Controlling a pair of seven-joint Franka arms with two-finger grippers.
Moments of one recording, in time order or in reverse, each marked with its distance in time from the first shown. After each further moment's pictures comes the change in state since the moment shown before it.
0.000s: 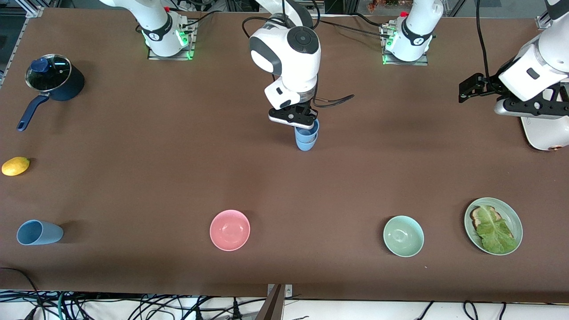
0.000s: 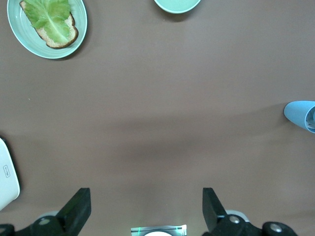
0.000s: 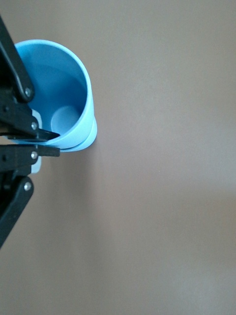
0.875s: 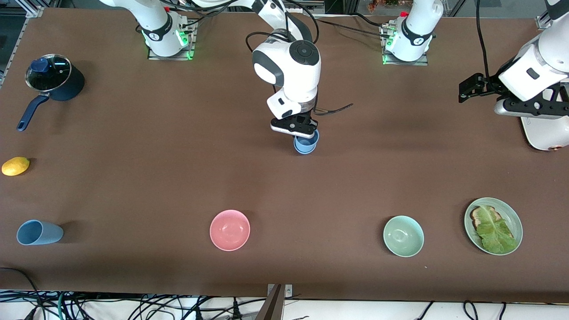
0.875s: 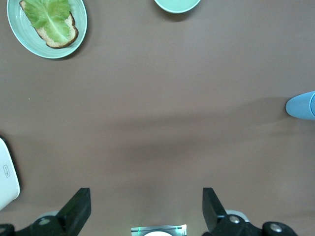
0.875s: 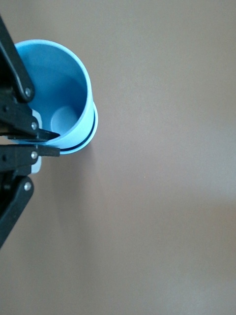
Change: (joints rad) left arm 0.000 0.000 0.000 0.000 0.000 -0.001 0.000; right arm 0.000 0.065 -0.011 0.003 -0.048 0.084 0.017
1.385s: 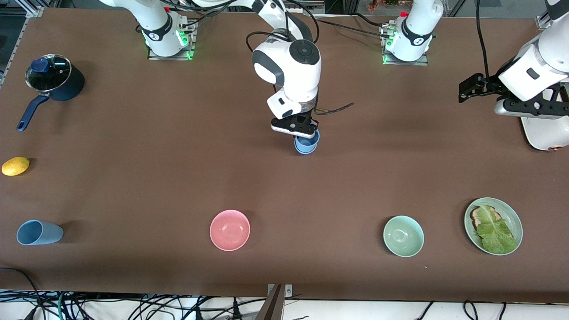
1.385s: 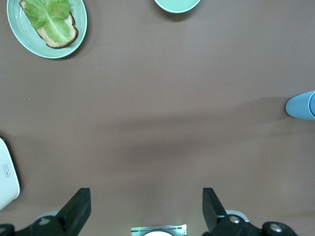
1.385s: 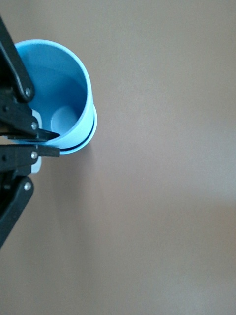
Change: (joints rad) left arm 0.000 0.000 0.000 0.000 0.000 0.000 0.000; right arm 0.000 0.000 0.000 0.006 0.000 0.000 0.000
